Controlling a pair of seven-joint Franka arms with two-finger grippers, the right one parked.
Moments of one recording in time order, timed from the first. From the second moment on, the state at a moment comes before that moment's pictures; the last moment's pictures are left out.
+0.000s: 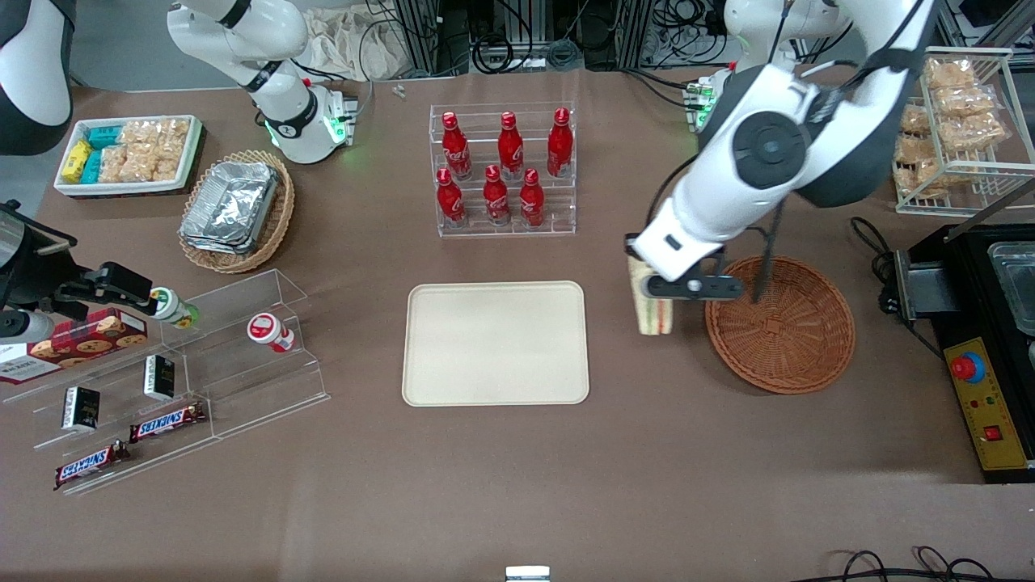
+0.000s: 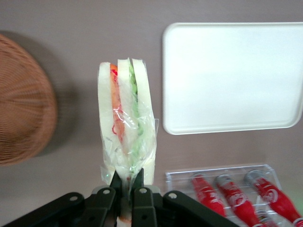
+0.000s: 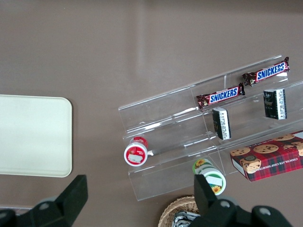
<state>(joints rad) -0.01 0.26 -0.59 -1.66 -0.02 1.81 -0.56</state>
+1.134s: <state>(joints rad) -0.15 0.67 -0.60 -1.64 0.22 2.21 -0.72</state>
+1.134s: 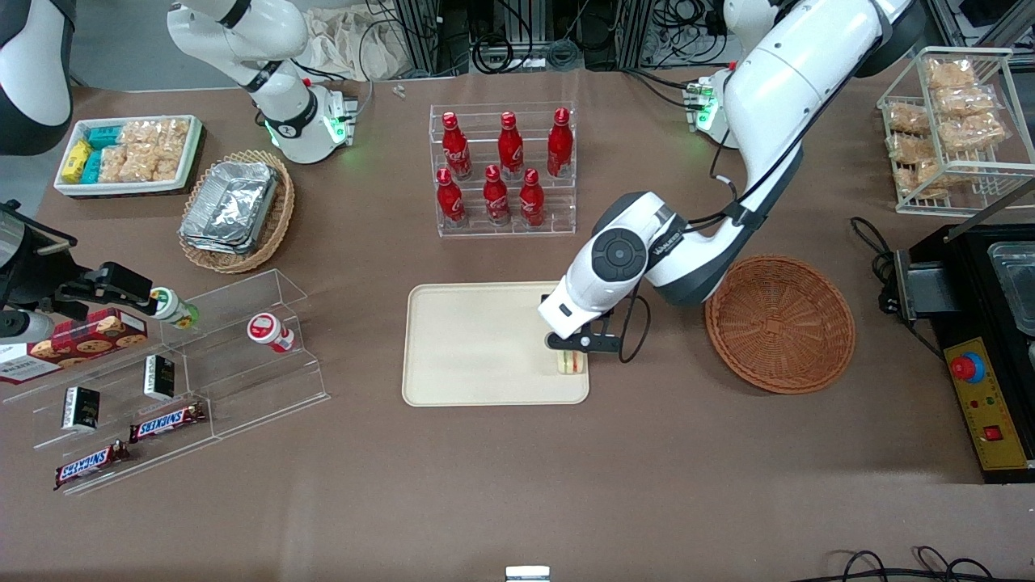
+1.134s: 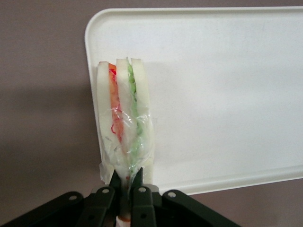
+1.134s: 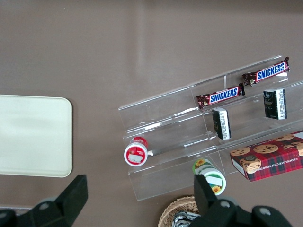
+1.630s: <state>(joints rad) -0.16 0.71 -0.60 -1.64 0.23 2.26 -0.74</state>
